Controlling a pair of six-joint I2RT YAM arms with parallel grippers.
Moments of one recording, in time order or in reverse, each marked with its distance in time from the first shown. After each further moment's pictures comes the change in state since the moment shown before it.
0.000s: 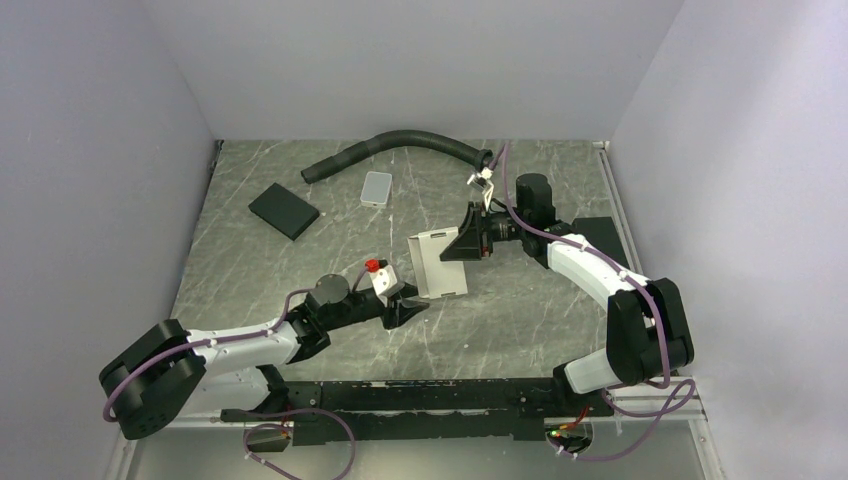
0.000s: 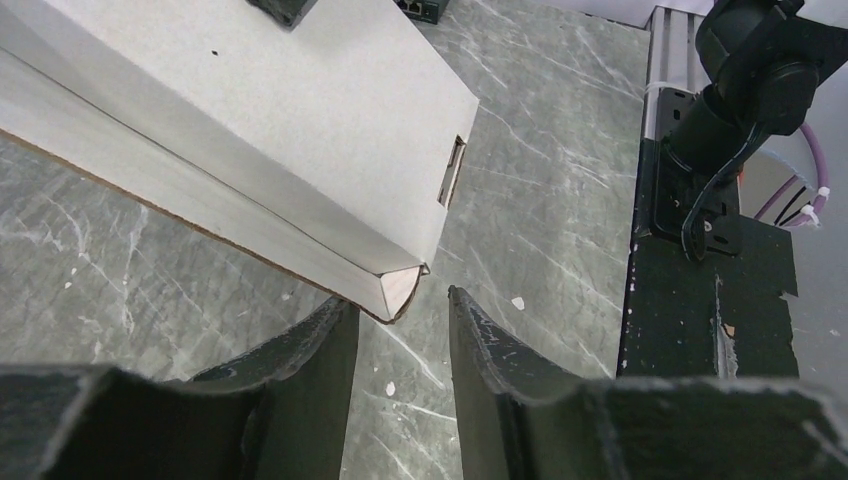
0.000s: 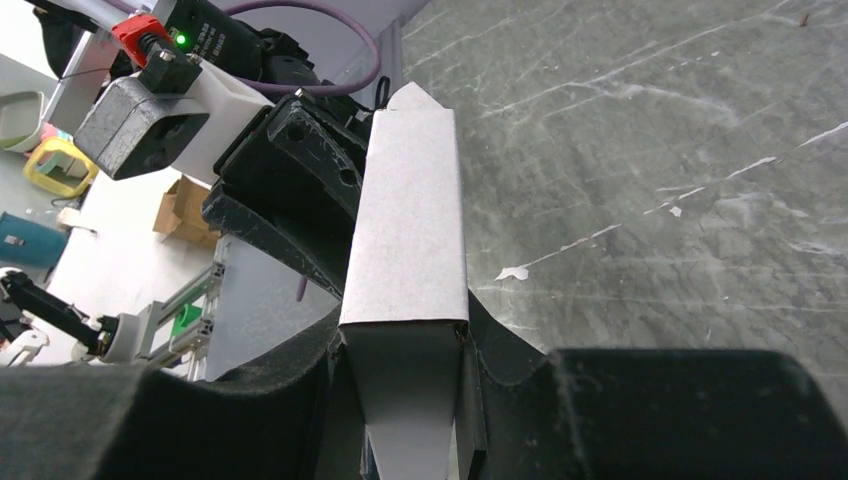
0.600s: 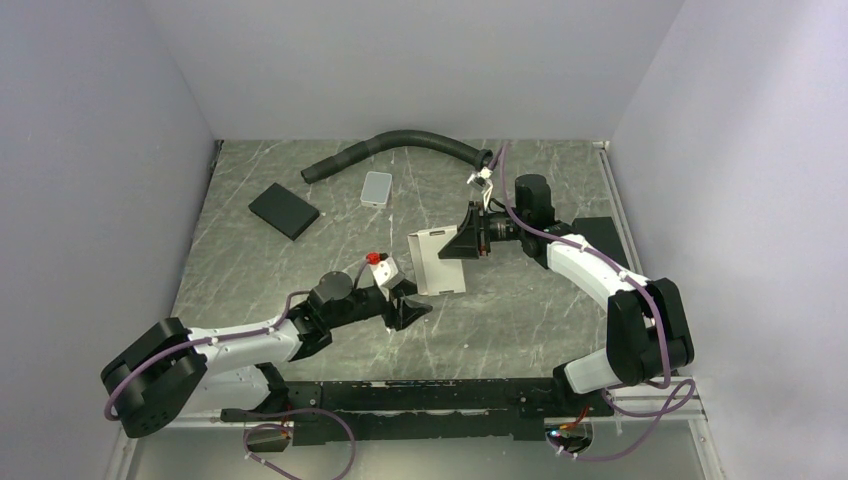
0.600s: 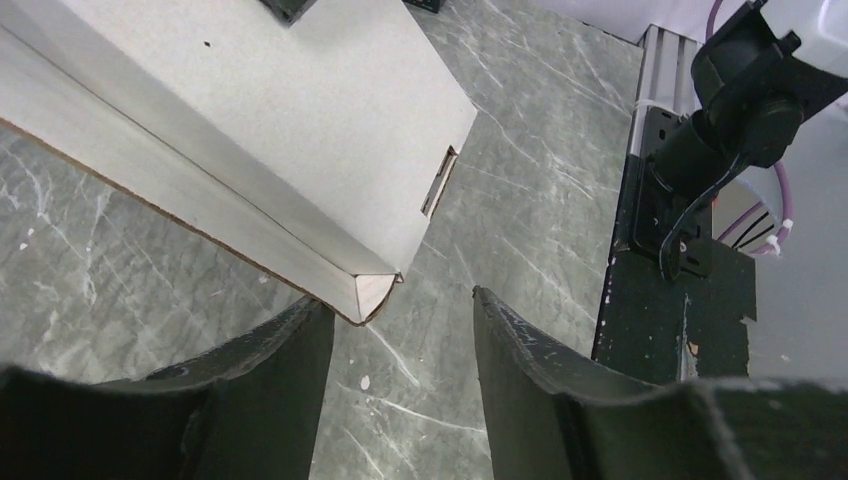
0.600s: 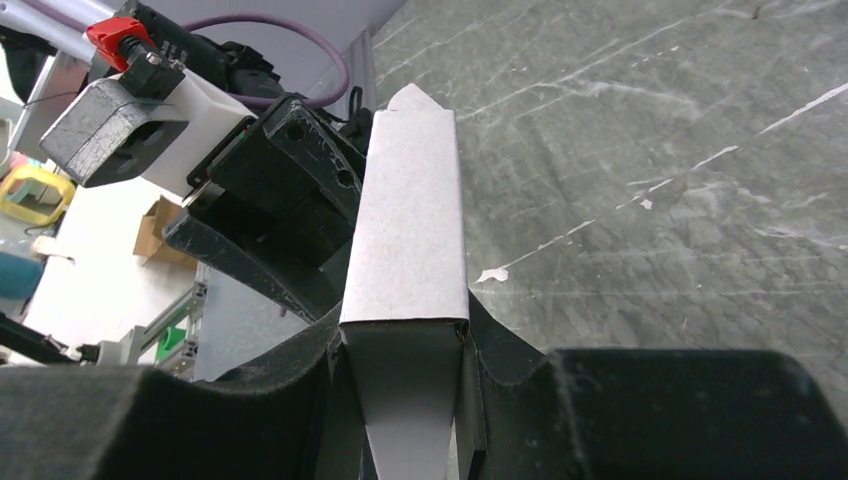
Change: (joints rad) left arm 0.003 0.011 0.025 -0.047 -0.007 -0.092; right arm 0.004 0.000 0.000 -0.019 0.063 -0.006
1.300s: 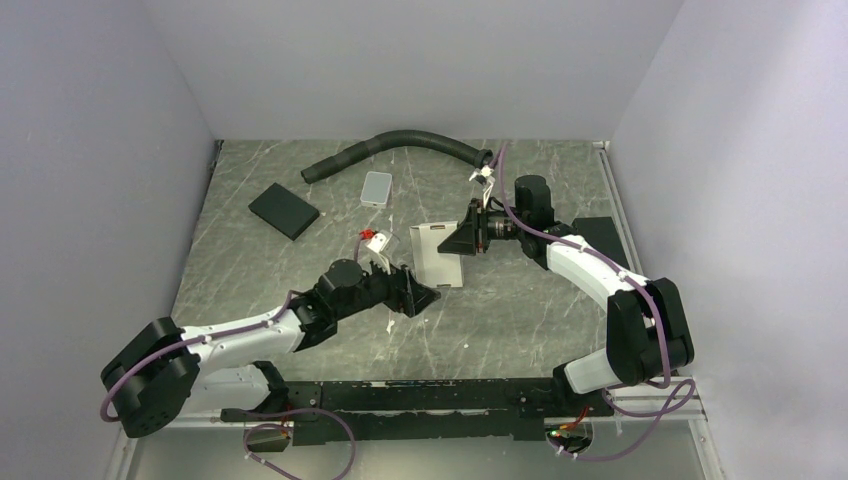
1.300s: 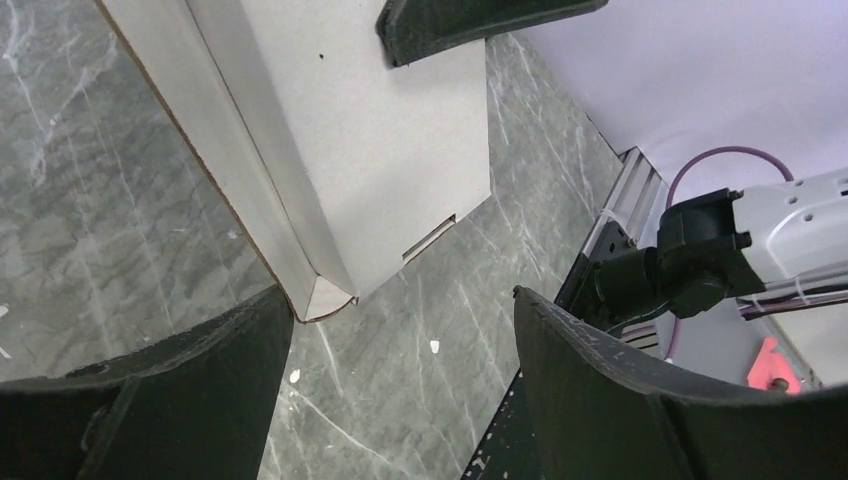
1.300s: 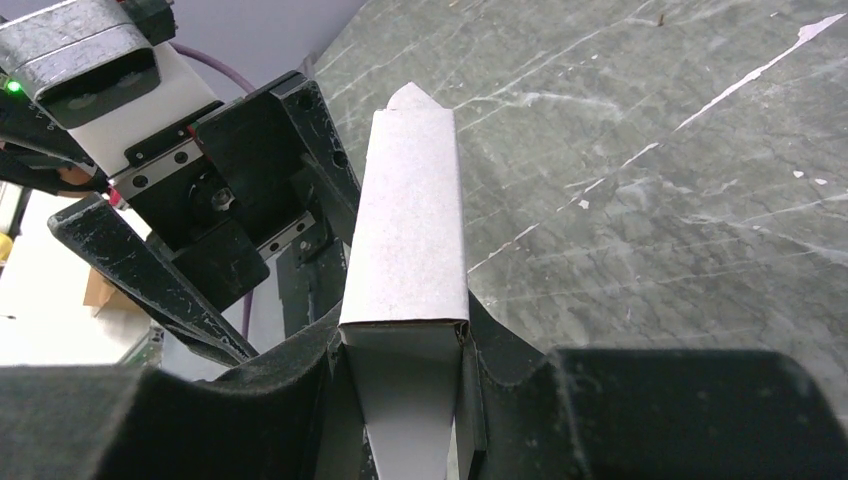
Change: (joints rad) left arm -0.001 -0.001 0.121 -0.204 -0.179 -0.420; right arm 0.002 0.000 -0.010 0.019 0.141 0.015
